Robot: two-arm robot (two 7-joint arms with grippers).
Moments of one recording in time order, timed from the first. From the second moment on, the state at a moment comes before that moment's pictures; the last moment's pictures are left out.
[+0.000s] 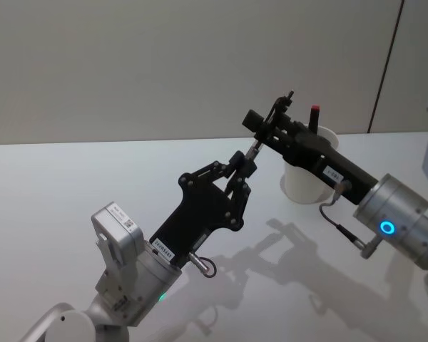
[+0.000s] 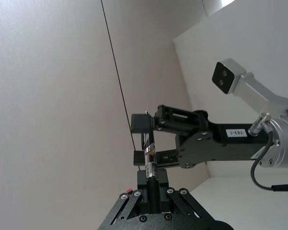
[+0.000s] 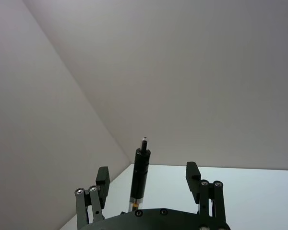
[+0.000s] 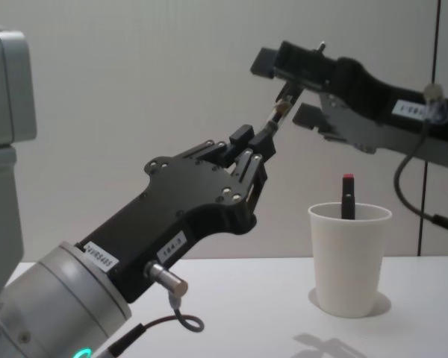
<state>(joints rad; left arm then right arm) -0.15 0.31 0.46 -1.48 -0.37 -0.63 -0.40 0.17 0.28 -0.32 -1.76 0.92 0.26 0.37</state>
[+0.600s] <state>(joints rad) -0.15 0.31 0.46 -1.48 -0.37 -0.63 -0.40 0.17 0.28 -0.33 -1.75 0.92 0.26 0.40</state>
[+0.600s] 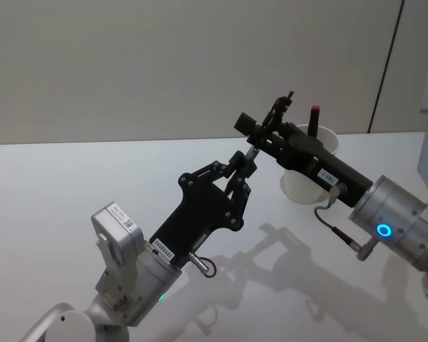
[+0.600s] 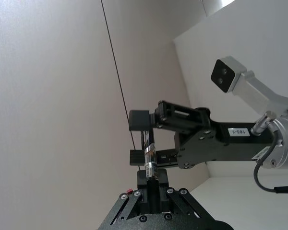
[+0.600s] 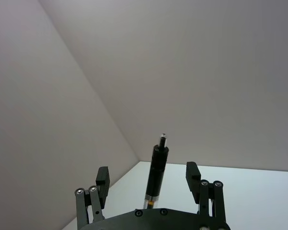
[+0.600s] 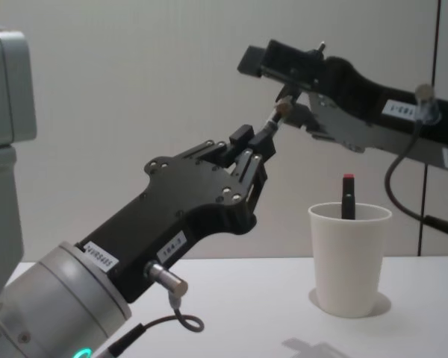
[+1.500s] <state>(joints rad) -0.15 0.31 0.46 -1.48 -0.37 -0.63 -0.40 0.18 0.31 -0.34 -1.74 0.91 0.23 0.41</state>
